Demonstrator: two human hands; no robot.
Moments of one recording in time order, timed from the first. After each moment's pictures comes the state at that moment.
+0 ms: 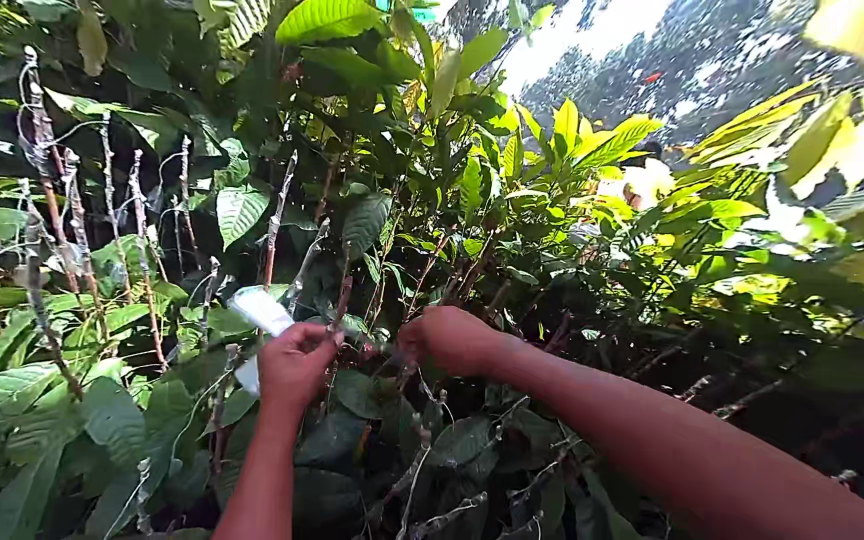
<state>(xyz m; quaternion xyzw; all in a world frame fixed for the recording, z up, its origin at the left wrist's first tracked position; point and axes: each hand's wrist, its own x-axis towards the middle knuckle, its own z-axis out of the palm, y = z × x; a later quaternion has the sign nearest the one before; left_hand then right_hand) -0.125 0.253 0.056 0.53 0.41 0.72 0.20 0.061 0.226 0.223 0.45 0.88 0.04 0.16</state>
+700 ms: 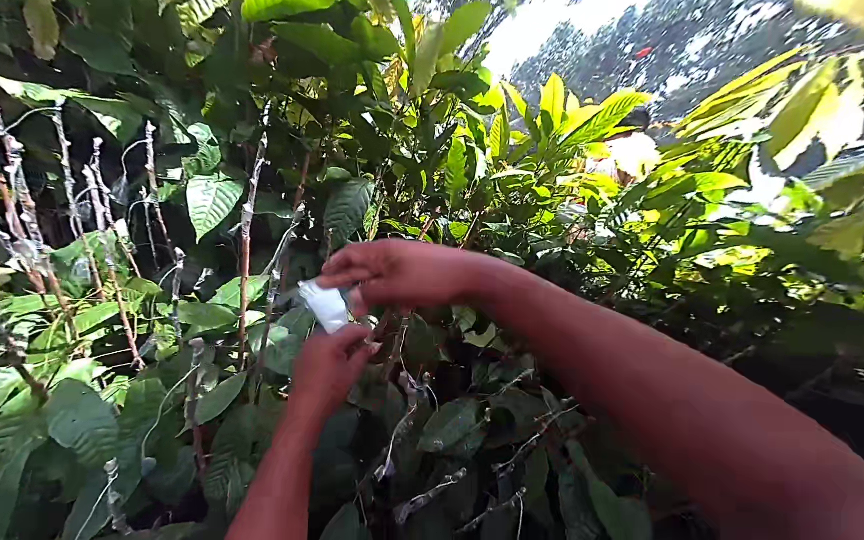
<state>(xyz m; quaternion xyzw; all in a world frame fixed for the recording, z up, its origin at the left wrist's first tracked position) -0.083 0.240 0.065 0.68 0.41 0.59 0.14 0.022 0.205 0.279 0.37 0.92 -0.10 0.03</state>
